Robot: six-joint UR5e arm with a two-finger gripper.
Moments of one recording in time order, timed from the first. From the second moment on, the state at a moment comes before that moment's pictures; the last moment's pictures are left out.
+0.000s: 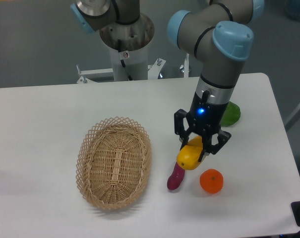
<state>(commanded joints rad) 2.59 -1.87 -1.51 -1.07 1.18 1.21</state>
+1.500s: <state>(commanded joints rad) 2.10 -1.91 -1.67 -0.89 1.65 0.60</state>
